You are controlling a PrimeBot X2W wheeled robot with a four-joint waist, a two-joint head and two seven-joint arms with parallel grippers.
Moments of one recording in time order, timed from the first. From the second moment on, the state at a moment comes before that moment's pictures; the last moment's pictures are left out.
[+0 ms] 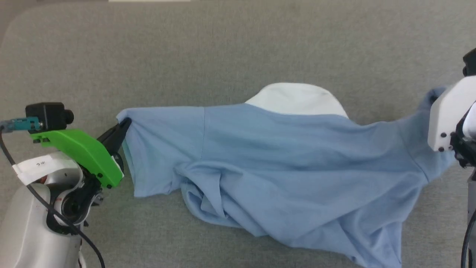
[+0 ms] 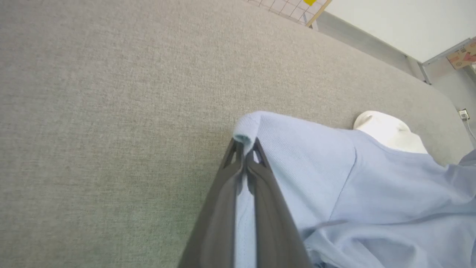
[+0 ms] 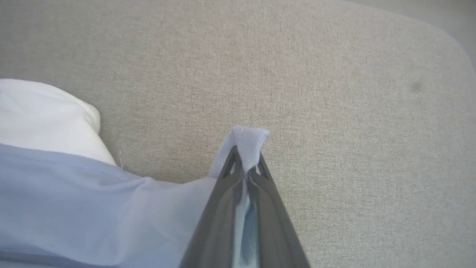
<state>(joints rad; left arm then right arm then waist) -0.31 0.40 -0.11 -0.03 -0.83 0.01 0.51 -0.50 -0.21 -0.16 0.01 0.09 0.13 0.97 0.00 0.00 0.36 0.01</state>
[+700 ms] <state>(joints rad) -0.71 0.34 -0.08 0.17 -0.76 0.04 0.30 -0.80 -0.21 -0.20 0.07 0.35 0.13 0.79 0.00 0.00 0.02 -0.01</state>
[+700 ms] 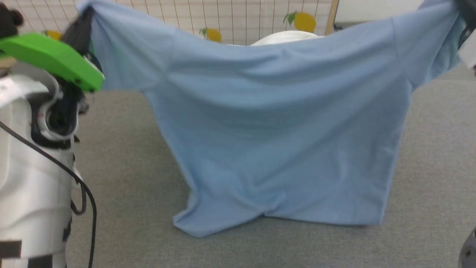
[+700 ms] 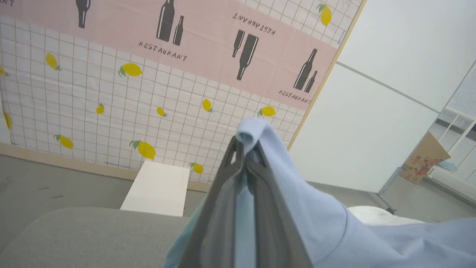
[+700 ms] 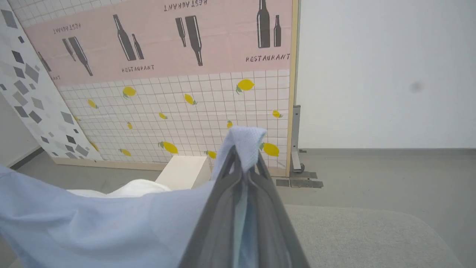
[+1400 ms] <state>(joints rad) -1.04 0.44 -0.12 0.40 -0.65 -0.01 0.27 -1.11 -0.14 -0.30 0.19 0.18 0.13 0.74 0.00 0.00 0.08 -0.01</state>
